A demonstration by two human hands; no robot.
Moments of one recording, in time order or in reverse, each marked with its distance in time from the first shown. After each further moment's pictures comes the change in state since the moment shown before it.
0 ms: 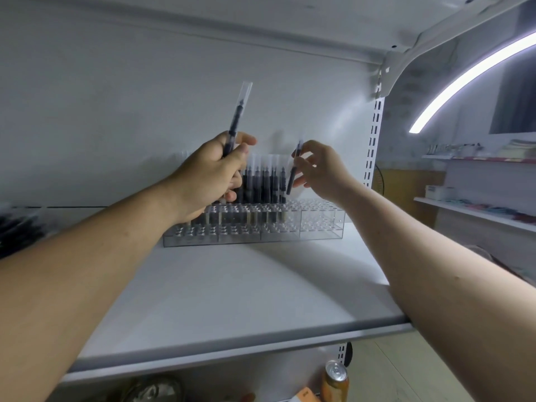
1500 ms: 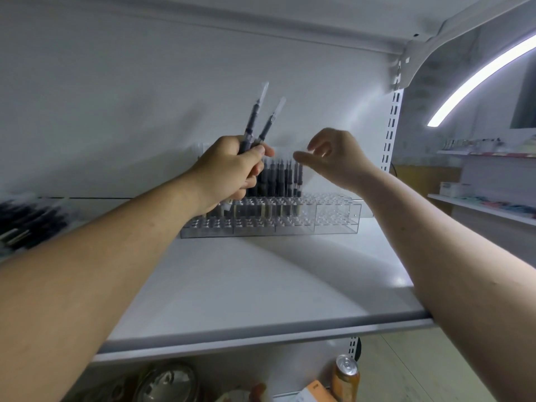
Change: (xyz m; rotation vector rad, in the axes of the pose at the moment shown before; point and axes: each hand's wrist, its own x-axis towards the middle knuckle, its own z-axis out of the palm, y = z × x) left_hand -0.001 -0.001 -0.003 0.031 -0.004 -0.068; right_hand -0.003 -0.014 -0.009 -0.255 0.028 -0.143
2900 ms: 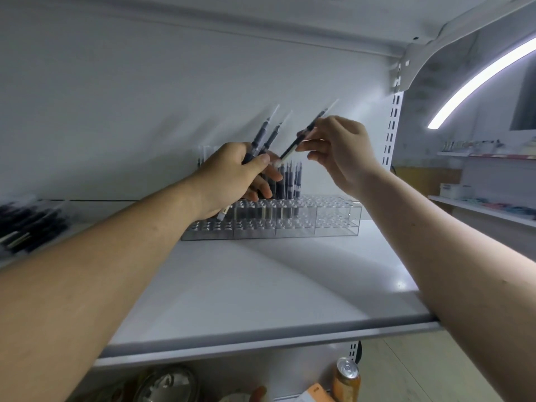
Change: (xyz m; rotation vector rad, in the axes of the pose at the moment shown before) left_hand -0.002 -0.002 0.004 0.102 -0.035 0.021; right_hand 0.000 -0.027 -0.002 1.003 0.073 0.159
